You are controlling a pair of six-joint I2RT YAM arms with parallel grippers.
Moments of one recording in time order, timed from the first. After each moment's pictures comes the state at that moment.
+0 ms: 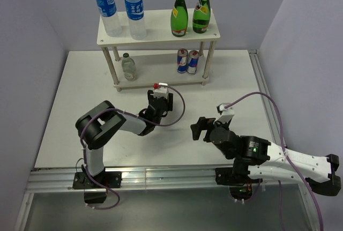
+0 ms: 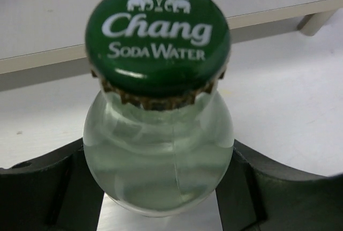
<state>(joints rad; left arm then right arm) -0.86 1.92 0.80 0.88 -0.61 -0.23 1.23 0.61 0.61 -0.60 0.78 0.82</state>
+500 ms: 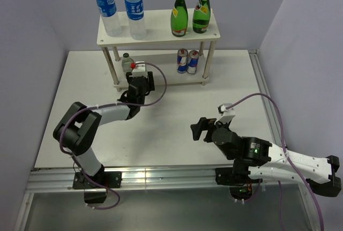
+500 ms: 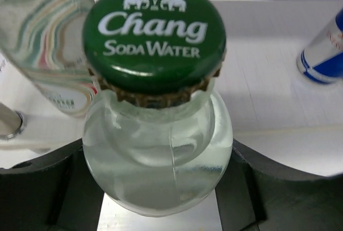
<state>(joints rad) -0.60 1.69 0.85 0.61 -0.54 -0.21 1.23 0.58 0.59 -0.57 0.78 0.79</state>
